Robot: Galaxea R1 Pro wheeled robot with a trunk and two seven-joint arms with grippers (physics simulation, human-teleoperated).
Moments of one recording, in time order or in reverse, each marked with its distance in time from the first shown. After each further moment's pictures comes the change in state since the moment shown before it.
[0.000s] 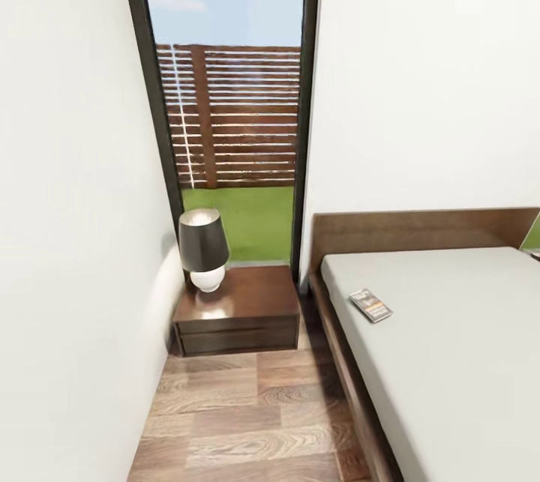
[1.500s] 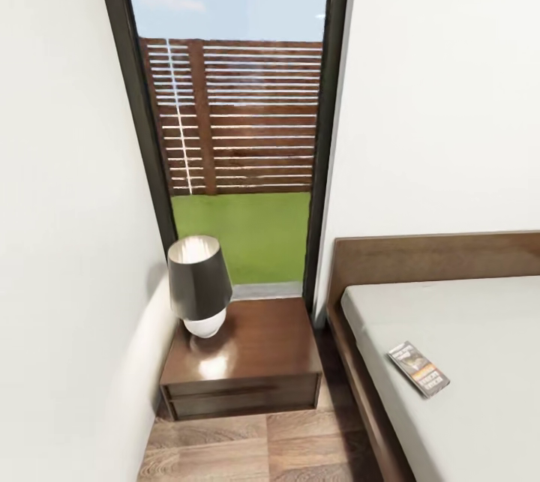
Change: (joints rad) left arm 0.000 0.001 0.001 0.000 0.000 0.000 0.001; right arm 0.000 0.000 0.000 0.000 -0.006 -0.001 0.002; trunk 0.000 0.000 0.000
